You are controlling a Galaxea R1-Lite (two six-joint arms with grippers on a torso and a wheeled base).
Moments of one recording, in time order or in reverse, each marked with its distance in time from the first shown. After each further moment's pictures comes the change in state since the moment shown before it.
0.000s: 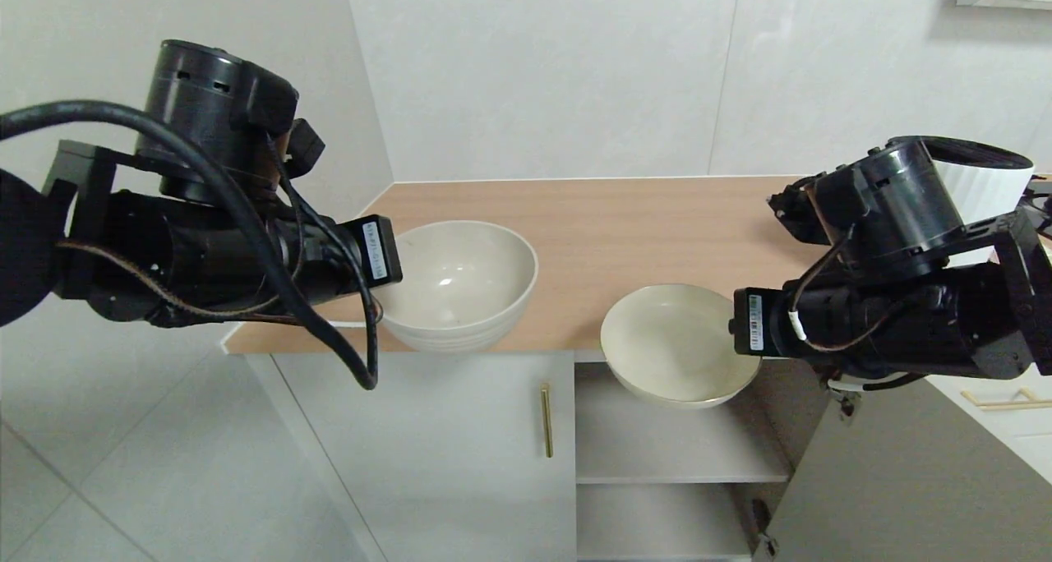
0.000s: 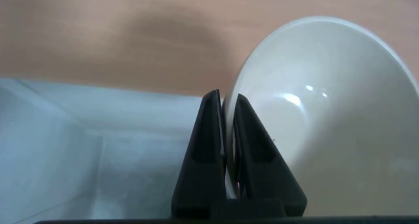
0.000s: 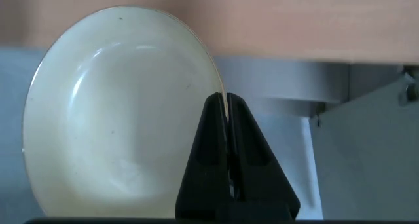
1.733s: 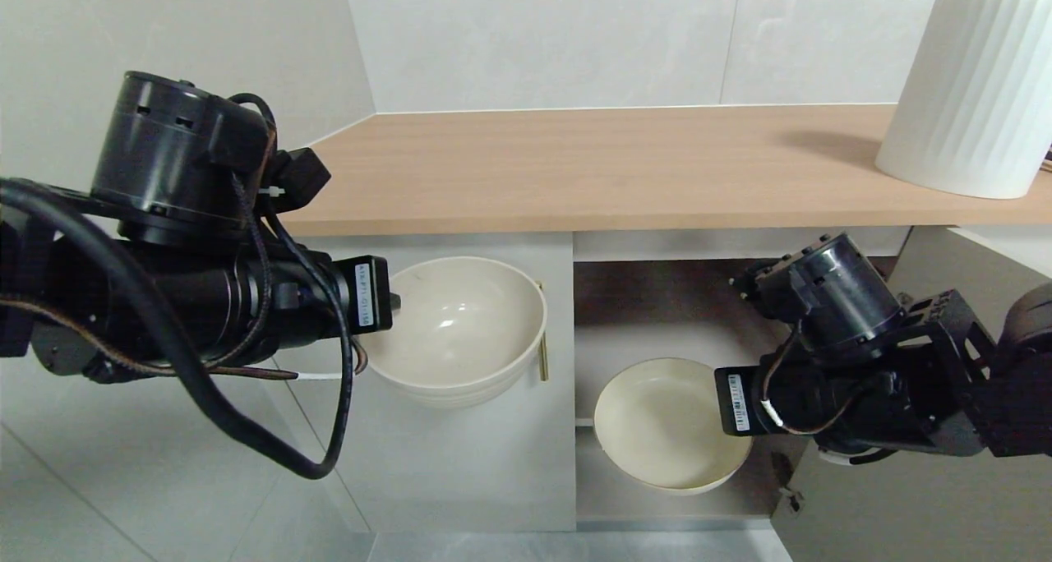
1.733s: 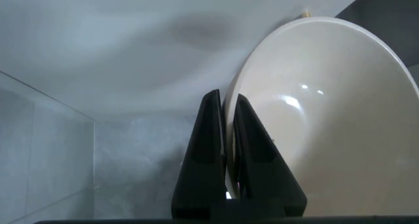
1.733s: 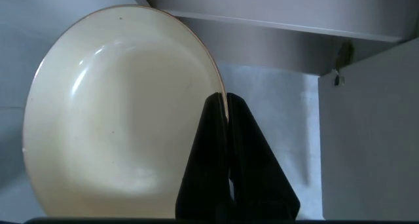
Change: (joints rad) left arm -0.036 -0.076 0.109 0.001 -0.080 0.065; right arm 0.062 0.045 0.139 -0.025 0.007 0.004
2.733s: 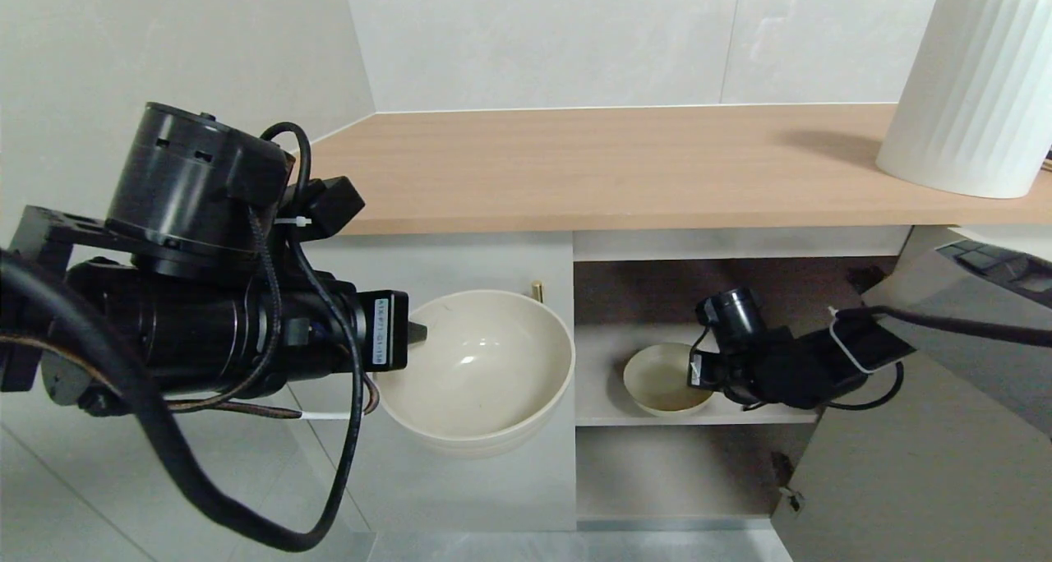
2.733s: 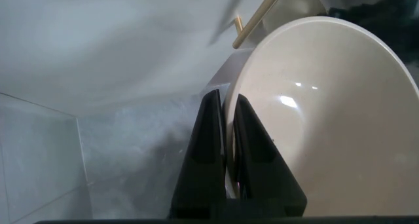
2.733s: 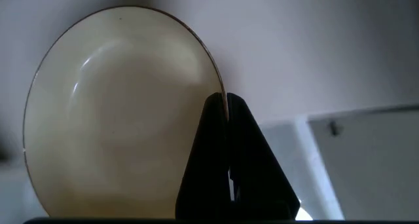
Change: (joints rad) left arm -0.037 -0.009 0.052 -0.005 -0.110 0.044; right arm -0.319 0.621 -0.197 -0.460 -0.044 -0.017
